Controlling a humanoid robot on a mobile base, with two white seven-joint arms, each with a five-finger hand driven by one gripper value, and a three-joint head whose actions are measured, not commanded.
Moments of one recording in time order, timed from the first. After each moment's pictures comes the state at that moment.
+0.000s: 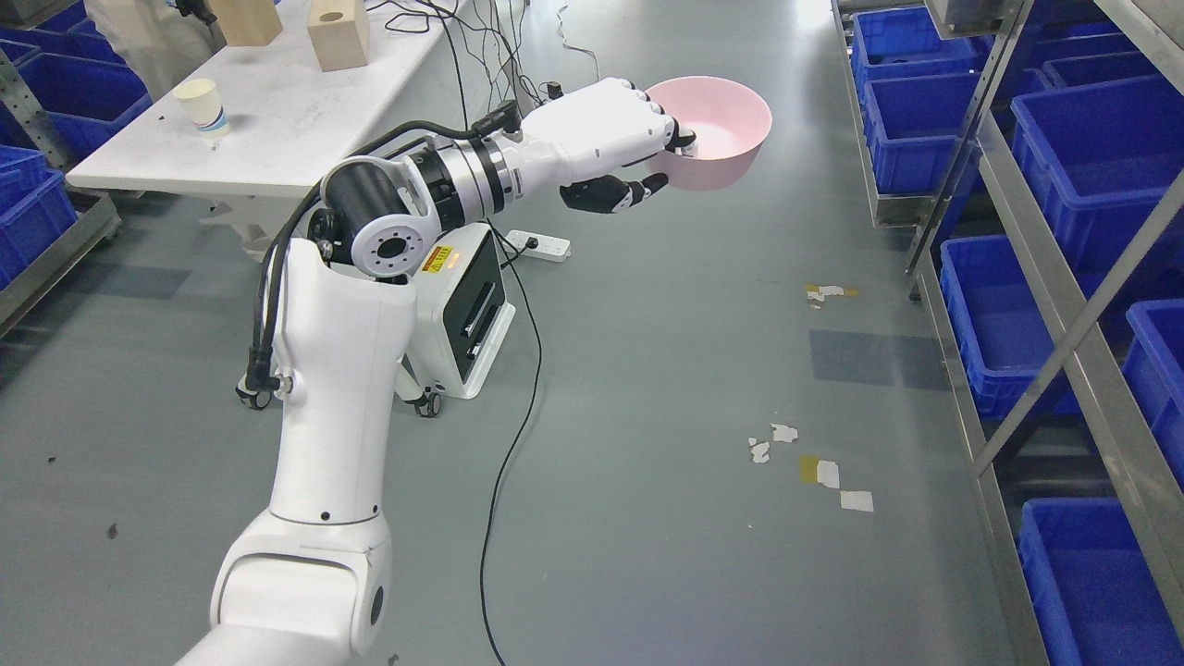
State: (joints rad) left arm -0.70 0.00 -0.08 -1.48 -0.85 -0.68 -0.85; right arm 0.00 0.00 0.05 0.00 0.05 -0.08 -0.03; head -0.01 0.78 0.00
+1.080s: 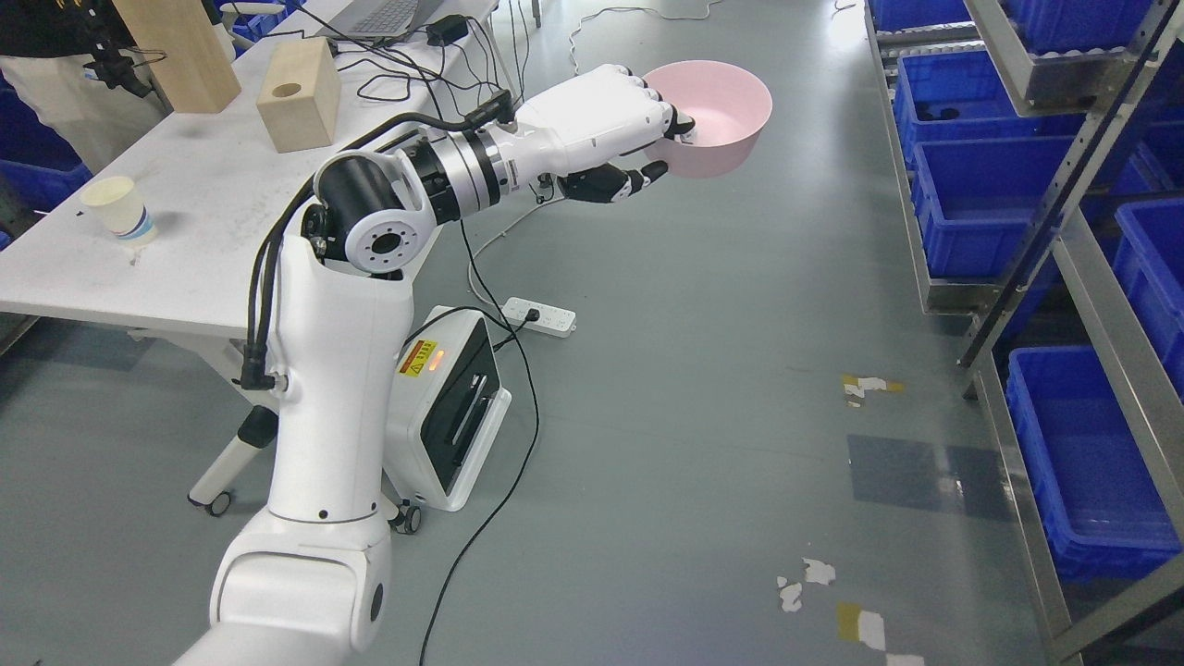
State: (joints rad) left arm -0.71 0.00 -0.07 -1.50 -0.84 -0.69 -0.82; right arm 0.00 0.00 0.05 0.00 0.05 -0.08 -0.03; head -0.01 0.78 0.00
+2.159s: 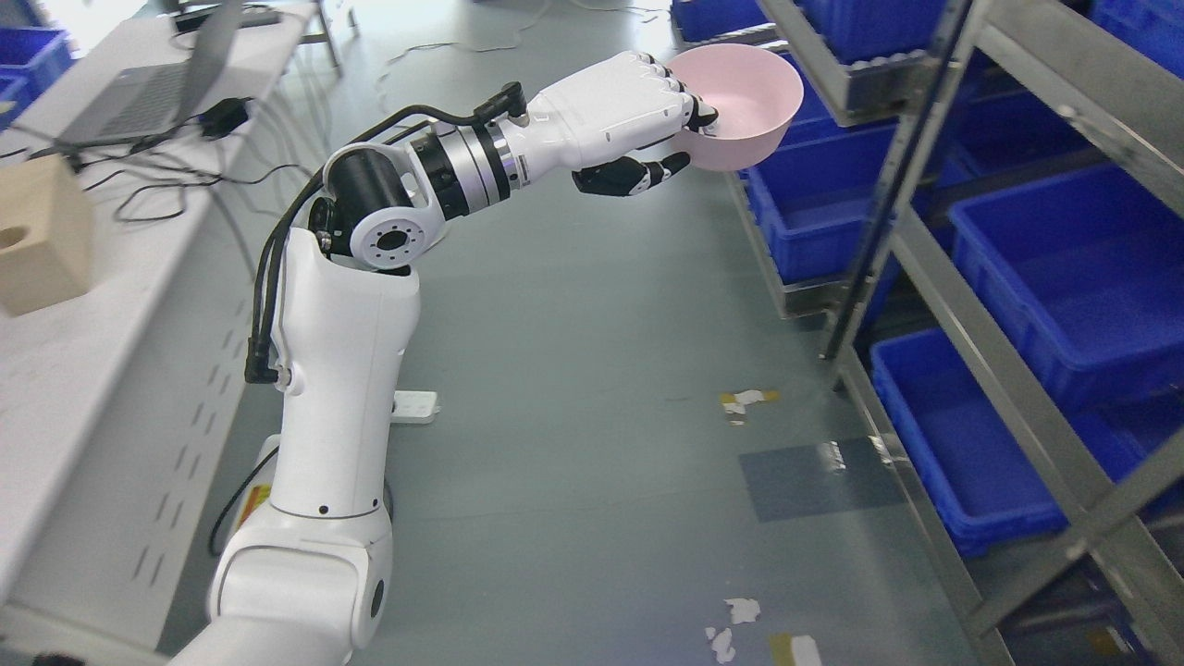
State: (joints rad) left arm -0.72 0.00 -0.11 -1.50 -0.79 -0.72 -0.80; right arm 0.00 0.00 0.05 0.00 0.05 -0.08 -0.03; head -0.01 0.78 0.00
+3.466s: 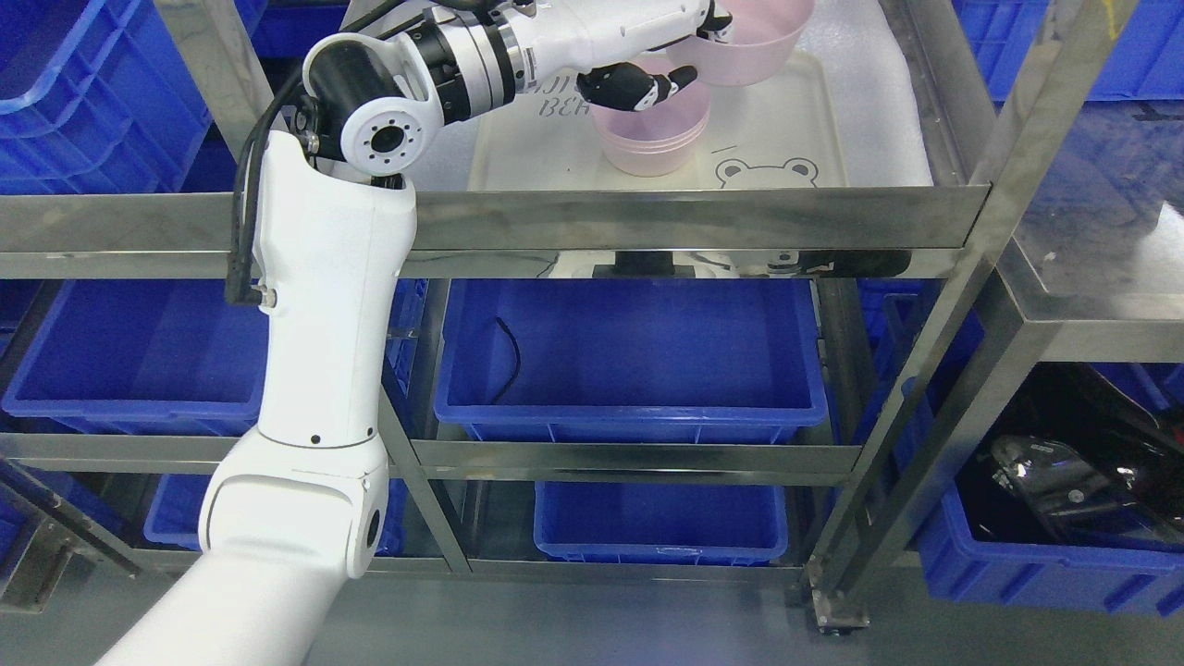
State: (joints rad) left arm -0.90 0.01 -0.12 -1.46 -0.83 -0.57 -0.90; right arm 0.00 0.00 0.05 0.00 0.05 -0.08 -0.03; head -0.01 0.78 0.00
